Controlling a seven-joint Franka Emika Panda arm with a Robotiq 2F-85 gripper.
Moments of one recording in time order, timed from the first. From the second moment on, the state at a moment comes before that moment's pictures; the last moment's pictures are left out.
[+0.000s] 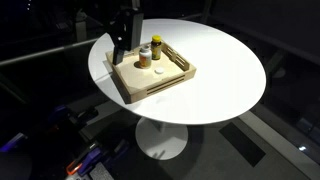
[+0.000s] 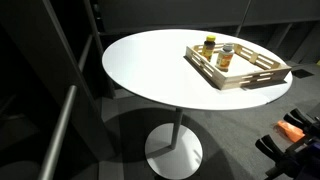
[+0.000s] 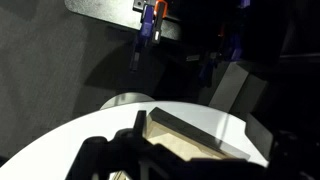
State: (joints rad) arm -0.04 -0.44 -0.31 -2.43 -0.03 1.72 -0.50
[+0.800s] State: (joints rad) arm -0.05 -0.43 -0.30 -2.43 -0.02 1.72 -0.50
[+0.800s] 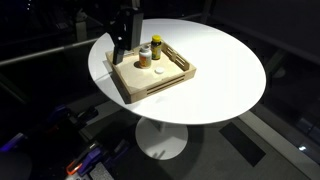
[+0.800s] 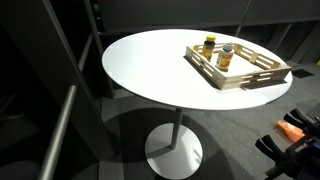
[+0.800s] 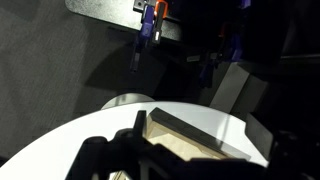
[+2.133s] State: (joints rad) arm -0.05 -0.10 -0.16 -2.36 -0.01 2.20 -0.38
